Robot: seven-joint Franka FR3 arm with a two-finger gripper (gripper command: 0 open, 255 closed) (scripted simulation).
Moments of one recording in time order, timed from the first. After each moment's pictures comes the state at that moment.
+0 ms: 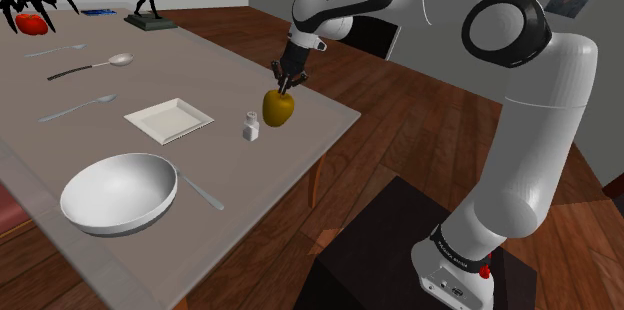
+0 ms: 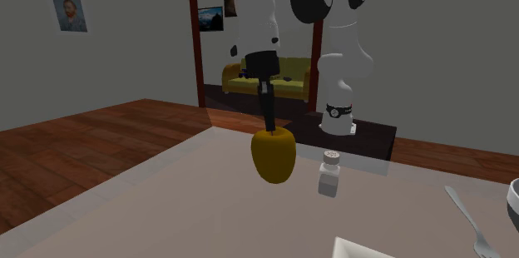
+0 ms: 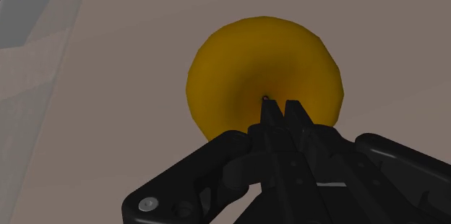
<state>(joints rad) -0.08 0.36 0.07 -1.68 0.22 2.09 0.87</state>
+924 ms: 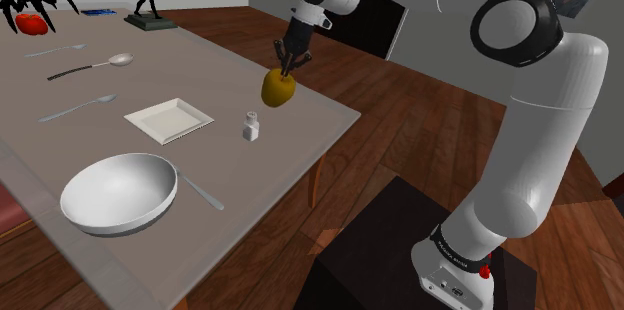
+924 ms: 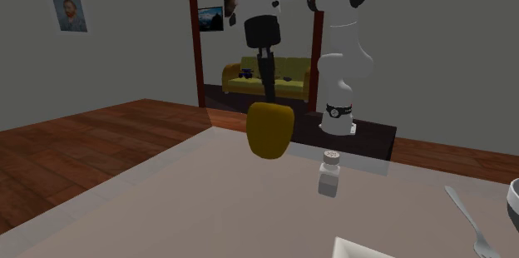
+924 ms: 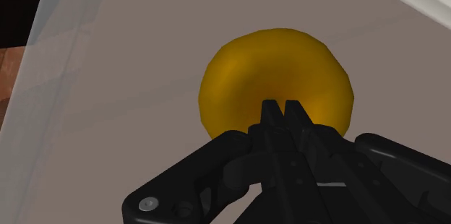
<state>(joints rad) -0.08 0.32 0.07 -1.57 0.21 1.94 0.90</state>
